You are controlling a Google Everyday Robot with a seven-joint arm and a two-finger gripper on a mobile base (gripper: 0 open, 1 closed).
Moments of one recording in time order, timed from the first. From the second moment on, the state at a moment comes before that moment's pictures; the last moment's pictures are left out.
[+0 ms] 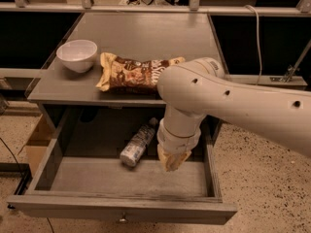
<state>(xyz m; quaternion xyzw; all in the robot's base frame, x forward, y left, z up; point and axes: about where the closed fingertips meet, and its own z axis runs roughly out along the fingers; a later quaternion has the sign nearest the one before) 0.422 -0.042 0.720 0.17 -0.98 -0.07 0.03</state>
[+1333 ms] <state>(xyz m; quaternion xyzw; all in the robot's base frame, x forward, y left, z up) 0.422 -0.042 0.720 0.17 -0.98 -0.07 0.03</state>
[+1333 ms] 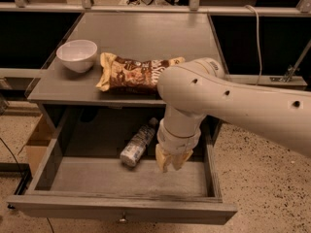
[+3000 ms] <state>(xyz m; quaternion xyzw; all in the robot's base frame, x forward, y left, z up) 0.439 -0.018 0.684 0.08 -0.99 -0.10 0.06</state>
